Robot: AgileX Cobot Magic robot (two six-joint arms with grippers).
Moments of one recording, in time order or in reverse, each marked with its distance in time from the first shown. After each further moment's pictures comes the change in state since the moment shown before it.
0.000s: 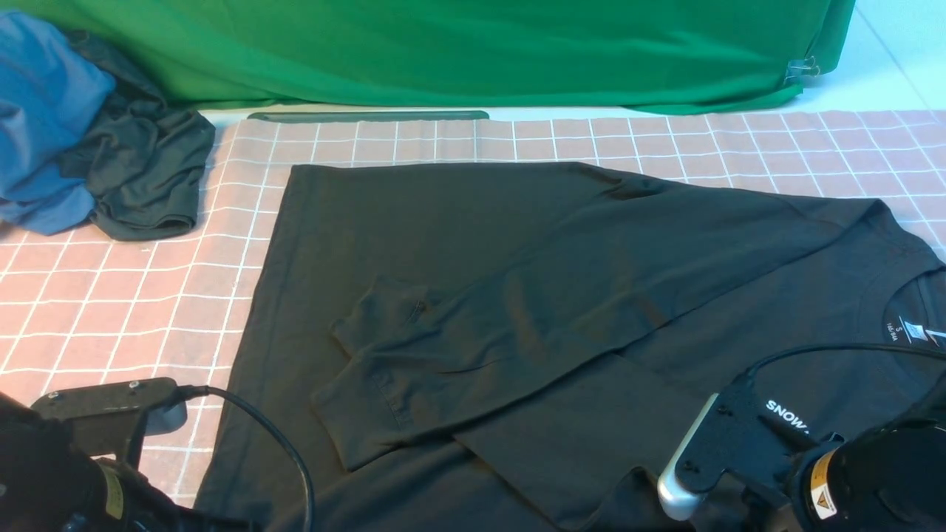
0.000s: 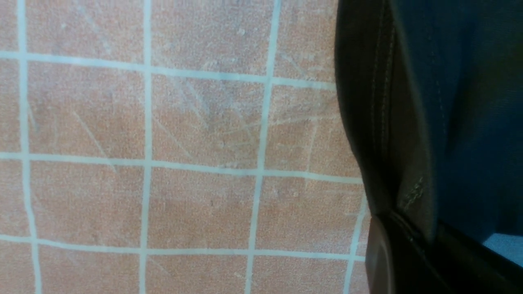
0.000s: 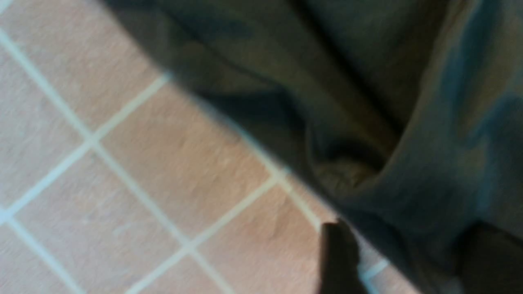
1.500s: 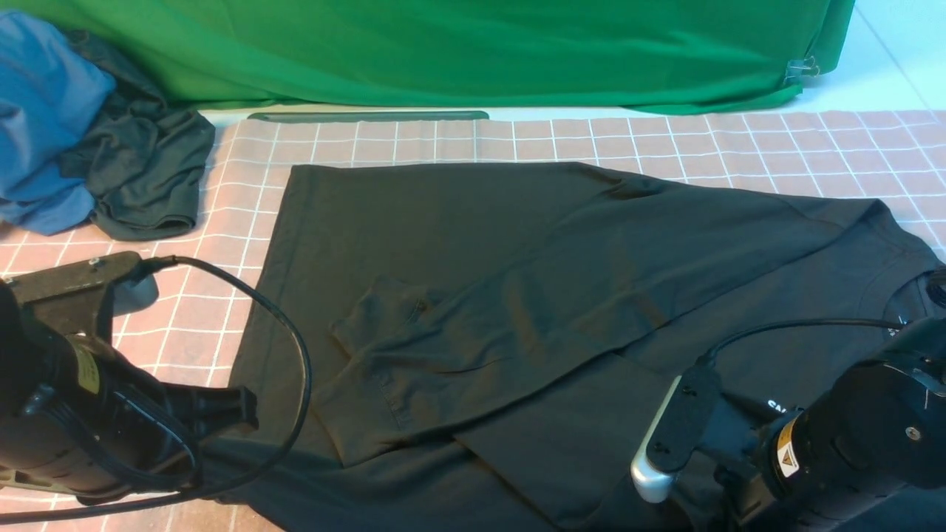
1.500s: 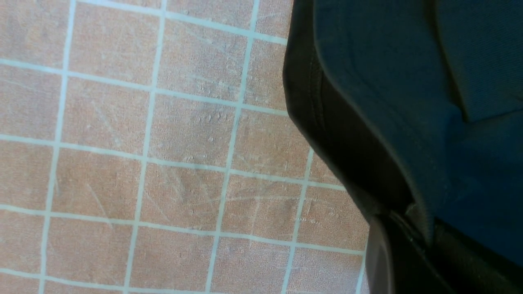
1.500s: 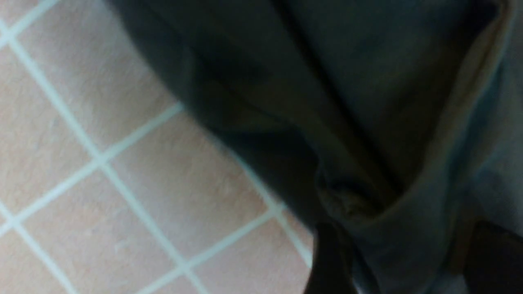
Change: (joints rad) right arm -0.023 0.085 -0.108 0.062 0.070 -0.162; left arm 0.060 0.000 -0.229 0.029 0.093 -0.042
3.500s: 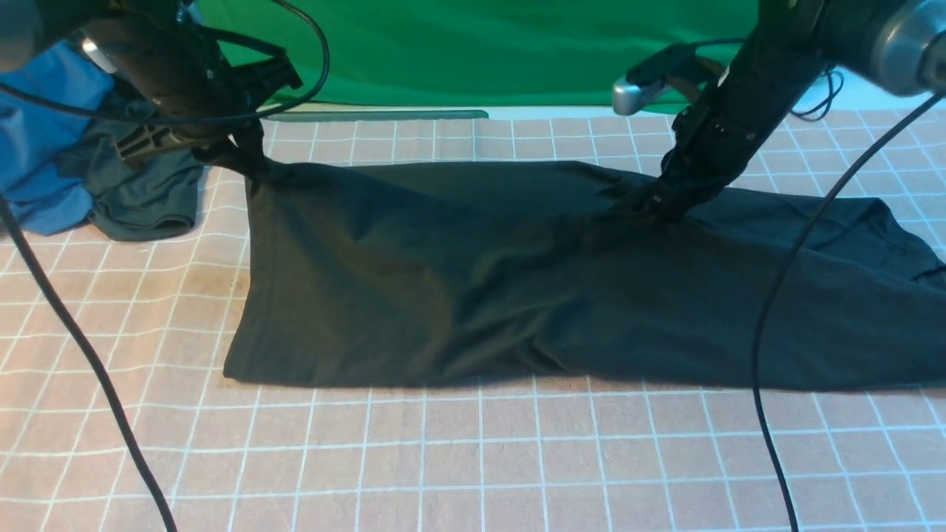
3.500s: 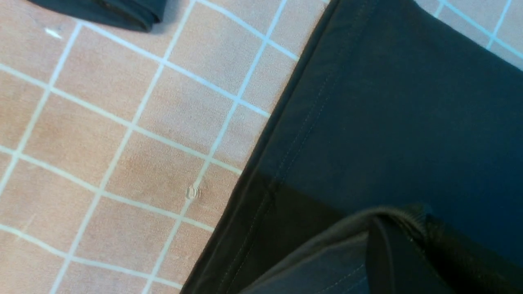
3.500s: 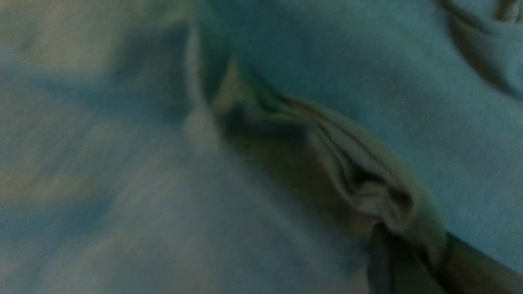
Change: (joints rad) right arm -0.426 0.728 -1.289 0.118 0.498 -0.178; left arm 0.296 0.853 -0.975 -0.112 0.005 0.045
